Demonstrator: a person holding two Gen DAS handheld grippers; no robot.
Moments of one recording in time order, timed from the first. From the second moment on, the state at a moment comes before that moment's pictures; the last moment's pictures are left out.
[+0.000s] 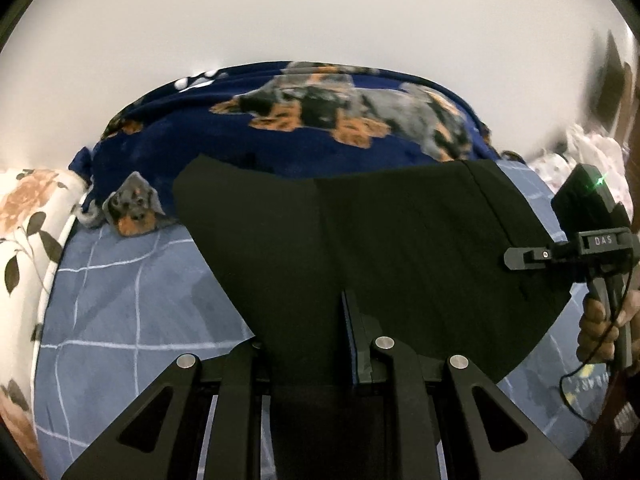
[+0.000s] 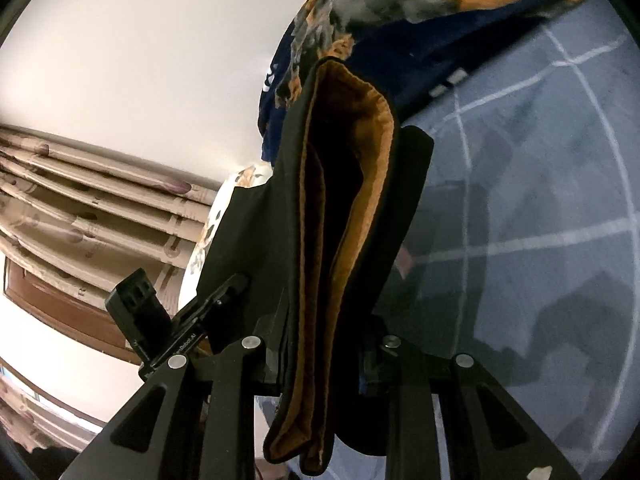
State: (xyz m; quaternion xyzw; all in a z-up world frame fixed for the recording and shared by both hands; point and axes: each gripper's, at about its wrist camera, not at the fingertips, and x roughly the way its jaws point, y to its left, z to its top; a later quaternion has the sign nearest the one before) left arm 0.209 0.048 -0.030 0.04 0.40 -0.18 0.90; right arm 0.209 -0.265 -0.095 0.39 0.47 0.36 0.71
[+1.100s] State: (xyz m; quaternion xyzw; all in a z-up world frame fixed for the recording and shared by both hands) left arm 0.257 0.089 -0.125 0.01 0.41 -0.10 0.91; right arm 0.255 -0.229 -0.143 0.30 0.48 0.28 0.77
